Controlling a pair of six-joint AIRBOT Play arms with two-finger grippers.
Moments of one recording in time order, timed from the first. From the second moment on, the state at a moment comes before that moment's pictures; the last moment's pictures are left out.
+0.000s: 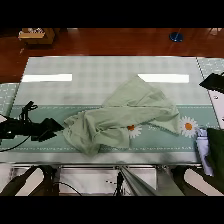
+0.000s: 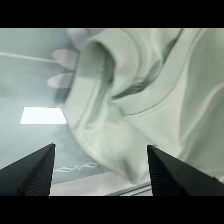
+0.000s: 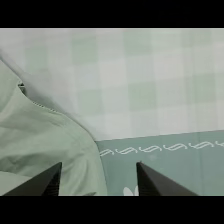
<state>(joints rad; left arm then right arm) 0.44 -0.97 0.48 0.94 -1.31 -1.27 -0.43 -1.14 1.19 -1.23 1.20 1.28</state>
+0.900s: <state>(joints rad) 0.20 -1.23 0.48 0.99 -1.27 -1.20 -0.43 -1.14 1.19 -1.24 1.20 1.28</state>
